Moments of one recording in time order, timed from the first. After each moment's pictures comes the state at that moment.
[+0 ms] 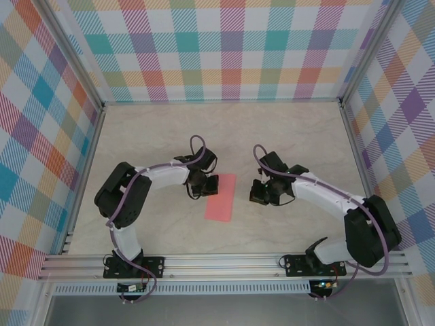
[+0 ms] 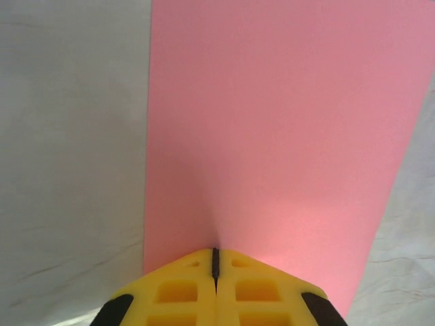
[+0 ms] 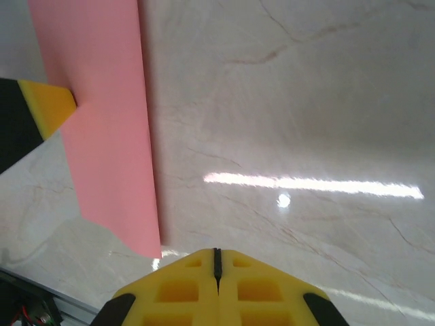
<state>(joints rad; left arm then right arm) -0.63 1.83 1.08 -0.51 0.25 -0.68 0.59 1.39 0.83 -0.64 -0.32 0.77</state>
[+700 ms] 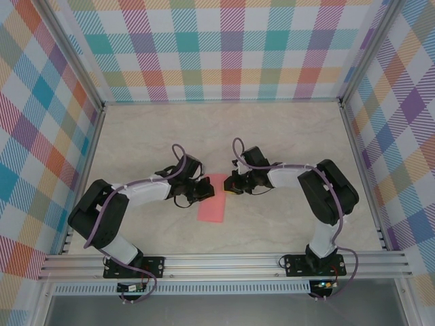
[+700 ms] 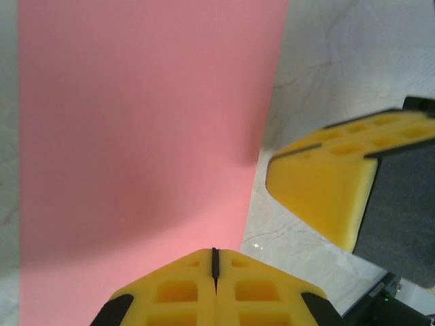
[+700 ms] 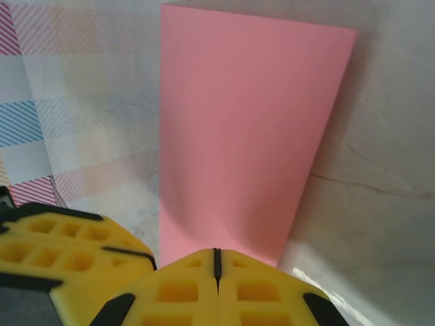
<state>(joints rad) -0.62 1.58 0.78 -0.20 0.42 -0.87 0.59 1.82 0.91 -0.07 -0.67 0.74</state>
